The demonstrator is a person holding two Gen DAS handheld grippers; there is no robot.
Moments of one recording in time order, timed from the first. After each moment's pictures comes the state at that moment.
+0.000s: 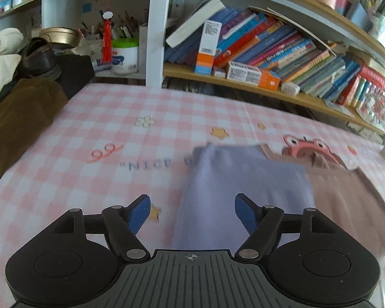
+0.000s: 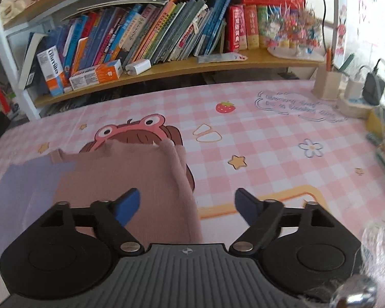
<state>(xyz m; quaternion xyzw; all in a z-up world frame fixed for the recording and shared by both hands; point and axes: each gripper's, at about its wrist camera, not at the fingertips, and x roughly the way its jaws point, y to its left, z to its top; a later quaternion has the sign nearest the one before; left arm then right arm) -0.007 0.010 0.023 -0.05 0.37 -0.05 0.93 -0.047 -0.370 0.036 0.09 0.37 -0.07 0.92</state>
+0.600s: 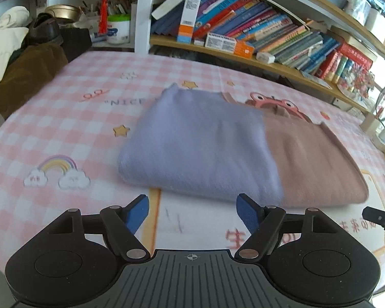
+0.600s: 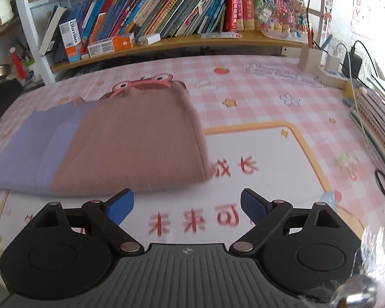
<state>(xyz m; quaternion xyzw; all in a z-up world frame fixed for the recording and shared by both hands) -0.101 -0.039 0.015 -0.07 0.41 -0.05 0.91 -0.152 -0.342 0.029 0.08 0.40 -0.07 0.91</state>
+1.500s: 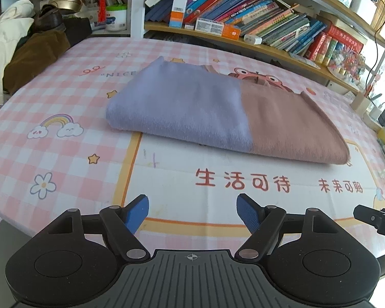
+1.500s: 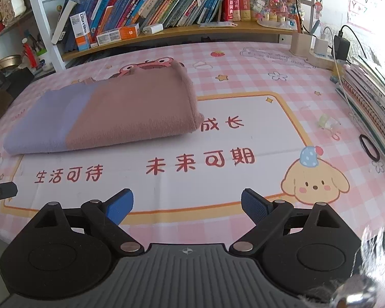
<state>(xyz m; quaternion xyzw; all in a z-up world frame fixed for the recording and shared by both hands) -0.160 -0.070 0.009 -0.06 0.43 -0.05 0.90 -0.214 -0.344 0.026 0.09 0.41 -0.05 0.91</state>
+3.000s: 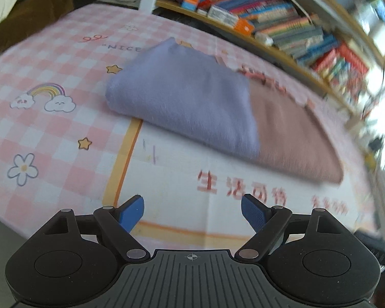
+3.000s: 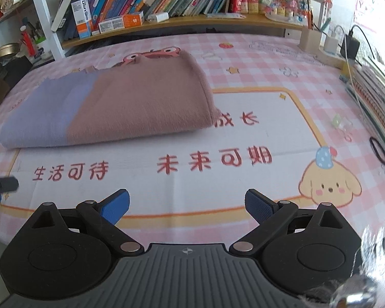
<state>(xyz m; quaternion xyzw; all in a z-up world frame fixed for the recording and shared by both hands) -0.124 -0.026 -0.011 -0.20 0.46 -0.08 0.86 -0.189 -0.324 0.020 0.07 0.43 -0.06 0.90</state>
